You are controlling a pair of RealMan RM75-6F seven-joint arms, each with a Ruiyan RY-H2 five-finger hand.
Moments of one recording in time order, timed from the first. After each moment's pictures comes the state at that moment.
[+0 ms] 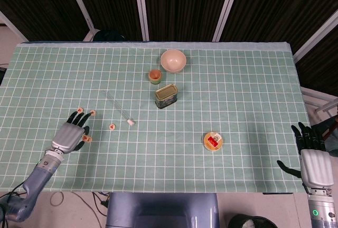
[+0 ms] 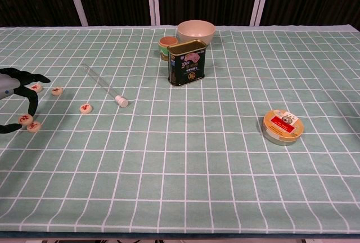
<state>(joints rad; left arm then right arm) -0.50 -1.40 -0.01 -1.35 1.36 0.98 0.32 0.05 -1.21 0.10 -1.64 -1.45 1.54 -0.18</state>
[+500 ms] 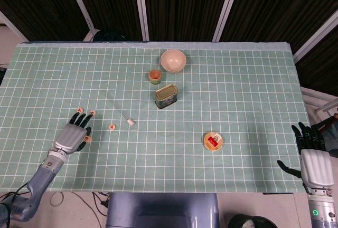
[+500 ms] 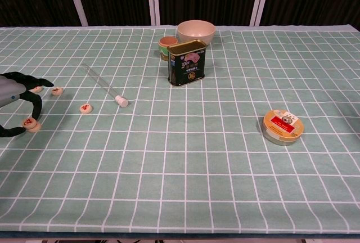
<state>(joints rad) -0.50 -1.43 -0.01 -1.33 1.33 0.98 0.38 0.05 -1.21 0.10 -1.64 -1.45 1.54 -0.18</state>
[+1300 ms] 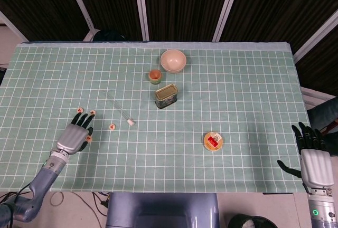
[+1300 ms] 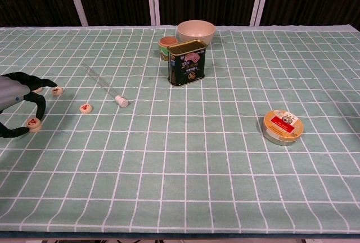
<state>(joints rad) -0.50 -1.45 0.00 -1.32 1.34 1.00 0.41 0.05 -1.21 0.11 -1.64 -1.45 1.54 -0.18</state>
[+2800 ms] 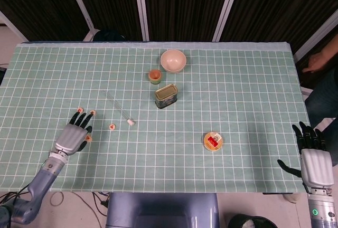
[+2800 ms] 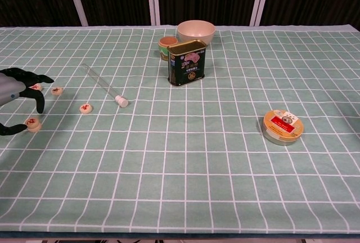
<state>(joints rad) -0.49 -1.44 0.00 -1.35 1.34 1.04 0.43 0.05 -1.21 0.11 -1.64 -1.44 1.54 -0.18</state>
